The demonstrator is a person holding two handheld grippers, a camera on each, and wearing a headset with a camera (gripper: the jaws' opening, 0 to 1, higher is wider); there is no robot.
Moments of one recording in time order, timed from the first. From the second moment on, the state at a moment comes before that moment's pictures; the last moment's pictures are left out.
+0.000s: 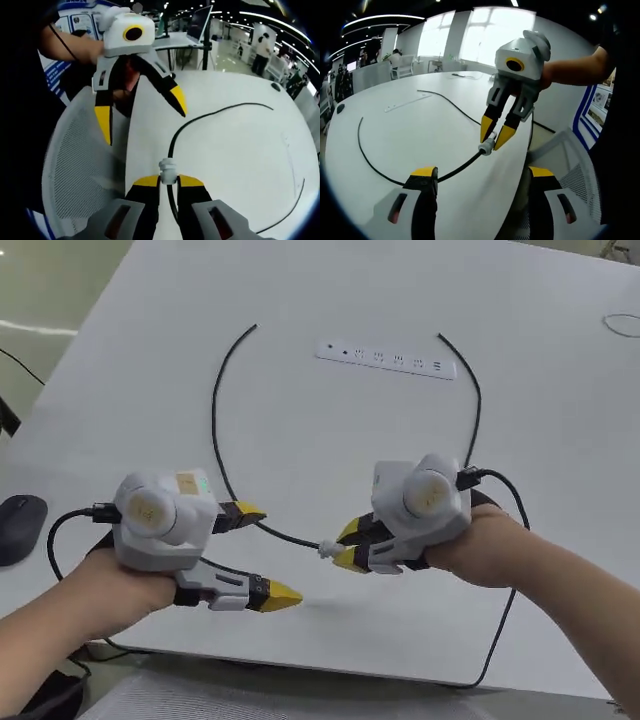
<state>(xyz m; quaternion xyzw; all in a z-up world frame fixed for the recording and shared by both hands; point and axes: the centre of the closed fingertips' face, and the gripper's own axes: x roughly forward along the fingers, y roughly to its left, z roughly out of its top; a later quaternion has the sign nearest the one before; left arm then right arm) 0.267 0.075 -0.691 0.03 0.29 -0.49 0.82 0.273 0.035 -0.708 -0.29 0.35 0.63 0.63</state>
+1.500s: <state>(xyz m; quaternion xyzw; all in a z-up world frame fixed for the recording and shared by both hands) 0.273 0.038 -0.656 -0.02 0.21 -0.56 0.80 0.264 0.041 -0.660 -0.34 0.24 0.68 0.61</state>
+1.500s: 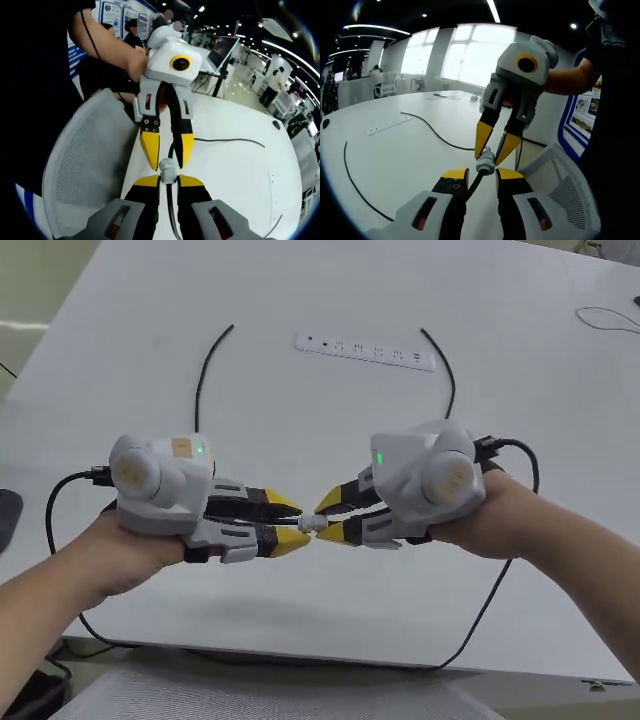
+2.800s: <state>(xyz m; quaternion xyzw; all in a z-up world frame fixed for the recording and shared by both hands) 0.260 0.029 -0.658 0.01 0.22 -0.59 0.78 0.264 0.025 -0.644 -0.01 0.34 0.66 0.67</state>
